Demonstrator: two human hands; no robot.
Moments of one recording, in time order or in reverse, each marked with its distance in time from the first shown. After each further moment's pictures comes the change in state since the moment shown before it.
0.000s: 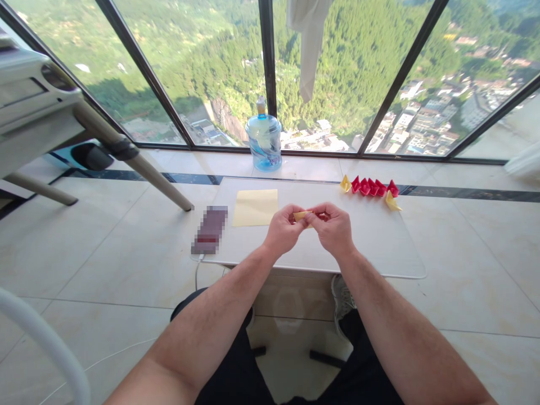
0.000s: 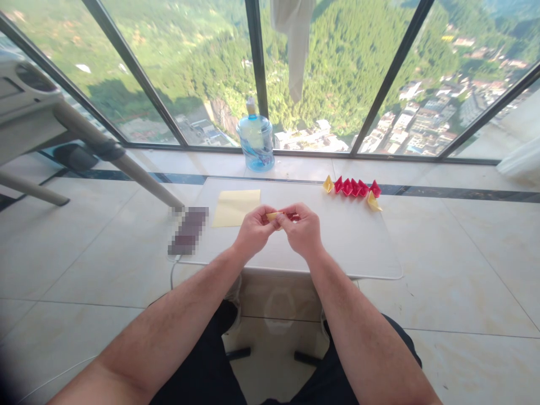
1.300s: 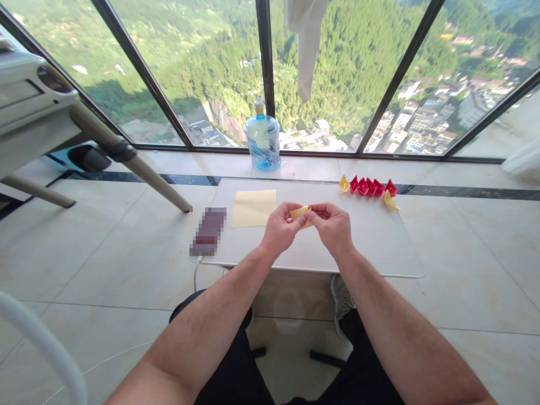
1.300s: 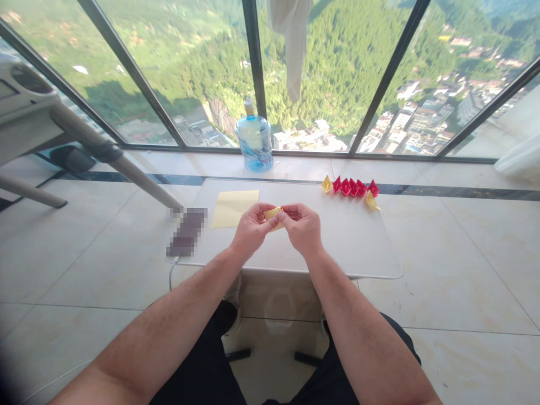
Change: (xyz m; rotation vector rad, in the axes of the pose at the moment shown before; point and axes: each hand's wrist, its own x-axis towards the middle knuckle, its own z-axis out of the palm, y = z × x) left_hand 0.000 0.005 0.001 -0.062 0.058 -0.024; right_hand 0.003 0.002 0.000 0.146 0.027 0.092
